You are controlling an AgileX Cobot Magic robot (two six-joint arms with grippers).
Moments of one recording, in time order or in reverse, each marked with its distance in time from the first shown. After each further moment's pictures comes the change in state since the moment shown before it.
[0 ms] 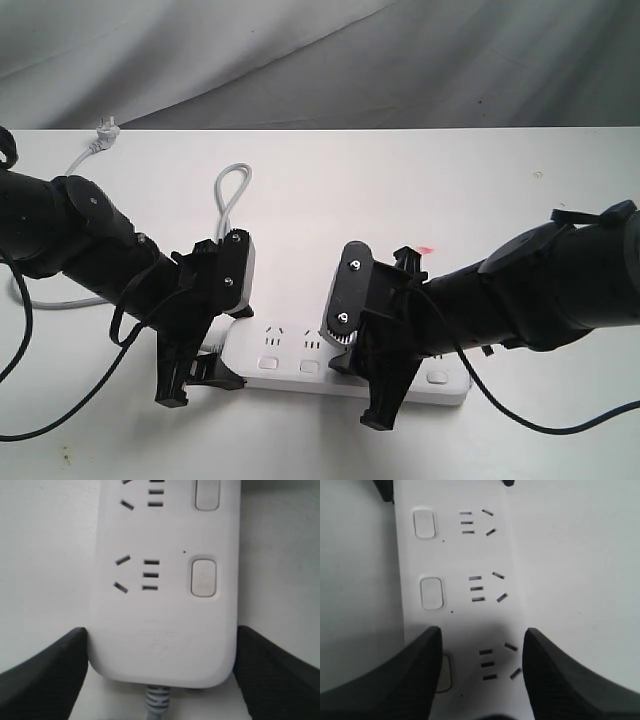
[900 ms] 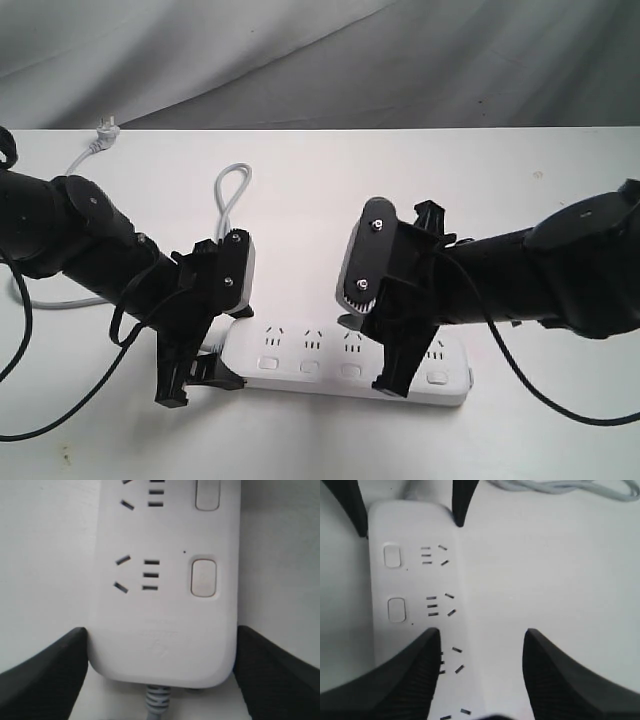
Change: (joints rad) left arm 0.000 0.000 0.000 0.000 0.000 0.000; right arm -0.010 -0.184 0.019 -0.010 -0.041 0.004
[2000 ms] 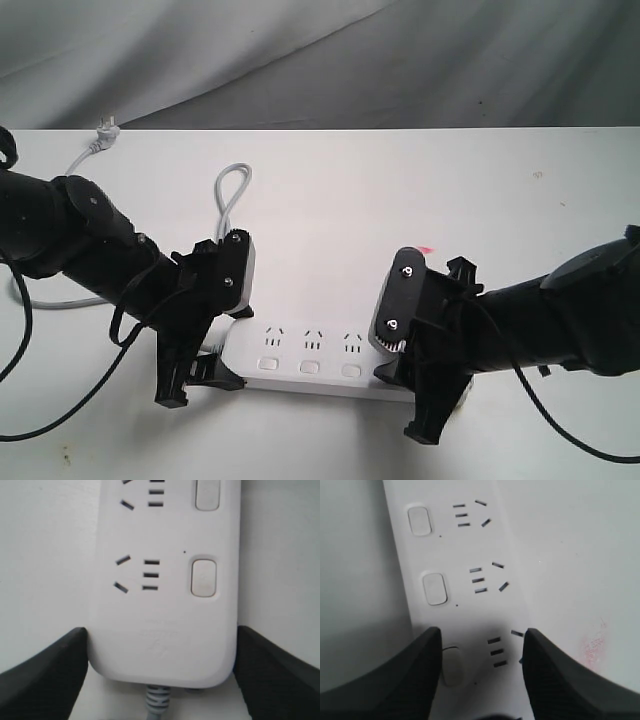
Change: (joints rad) left arm 0.000 0.000 0.000 0.000 0.002 0.000; right arm -0.056 0.065 0.110 0.034 0.007 0.004
